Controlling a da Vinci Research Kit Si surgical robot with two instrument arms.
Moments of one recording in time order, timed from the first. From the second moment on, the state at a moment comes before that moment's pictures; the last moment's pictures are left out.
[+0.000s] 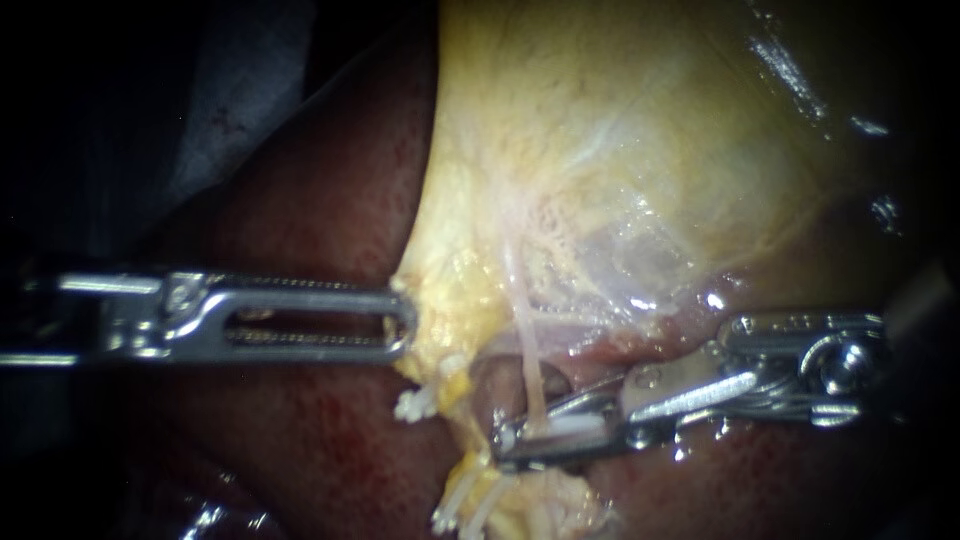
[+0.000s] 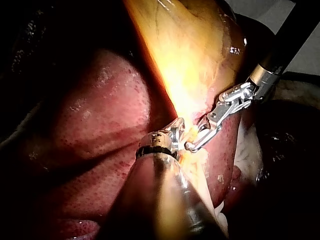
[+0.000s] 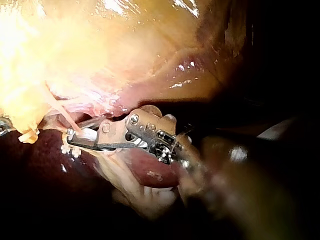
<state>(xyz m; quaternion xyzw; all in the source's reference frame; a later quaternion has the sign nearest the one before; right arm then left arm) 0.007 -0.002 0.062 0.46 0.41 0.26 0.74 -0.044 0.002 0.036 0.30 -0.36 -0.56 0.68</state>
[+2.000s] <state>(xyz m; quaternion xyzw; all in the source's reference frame) -0.001 0.008 0.053 0.34 0.50 0.24 0.76 -0.044 0.002 0.037 0.30 -0.36 -0.56 0.68</state>
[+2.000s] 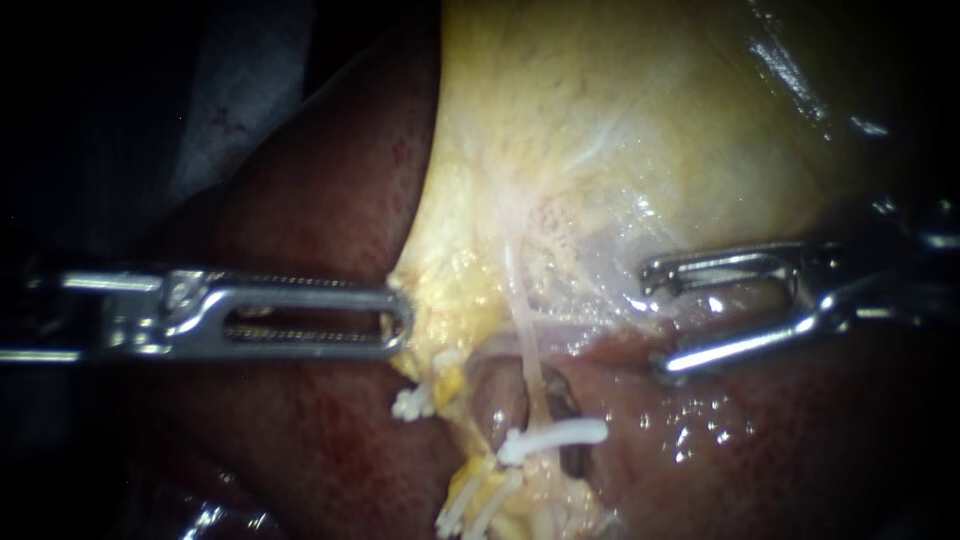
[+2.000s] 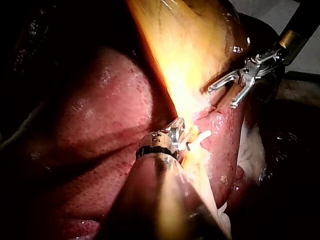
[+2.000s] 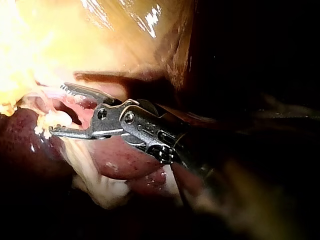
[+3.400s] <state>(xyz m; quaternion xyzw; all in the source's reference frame) -0.001 0.008 0.052 0.33 0.51 0.24 0.76 -0.049 0.000 0.043 0.29 -0.36 -0.56 0.69</state>
